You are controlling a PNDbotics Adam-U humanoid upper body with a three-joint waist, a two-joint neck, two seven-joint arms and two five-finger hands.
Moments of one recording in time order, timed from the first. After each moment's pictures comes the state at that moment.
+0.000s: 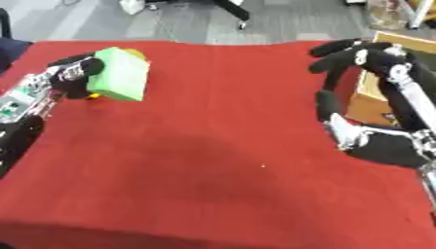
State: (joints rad) left arm -0.63 0.60 -0.31 -1.28 0.55 -0.18 -0.89; right arm -0.47 -0.43 0.31 -1.96 0.21 -0.44 0.27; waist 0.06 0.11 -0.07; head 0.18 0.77
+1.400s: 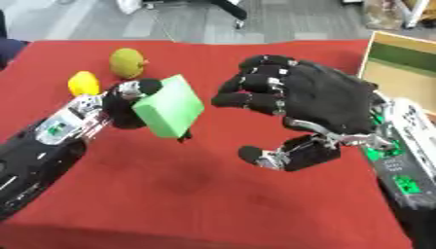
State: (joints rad) left arm -0.66 0.48 -0.50 -1.35 0.55 0.03 -0.91; right arm -0.60 -0.41 0.41 -1.86 0.93 -0.68 0.18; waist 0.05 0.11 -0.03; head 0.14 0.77
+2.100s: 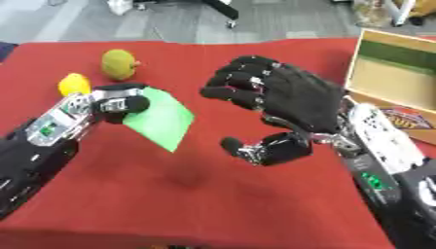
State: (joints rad) left arm -0.68 0.47 -0.45 -1.30 0.42 -0.26 -0.86; right arm -0.60 -0.38 0.45 -1.79 0.94 -0.57 0.15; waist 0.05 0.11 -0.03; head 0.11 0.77
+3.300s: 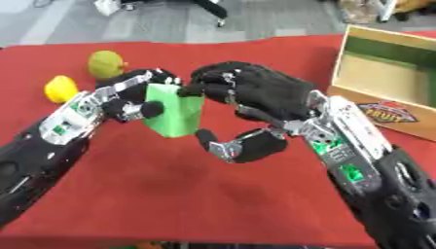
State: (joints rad) left arm -0.77 0.35 -0.47 -1.18 0.31 -0.43 -0.66; right arm -0.62 -0.36 0.46 -1.81 0.77 -0.44 0.37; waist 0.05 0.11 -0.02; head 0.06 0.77
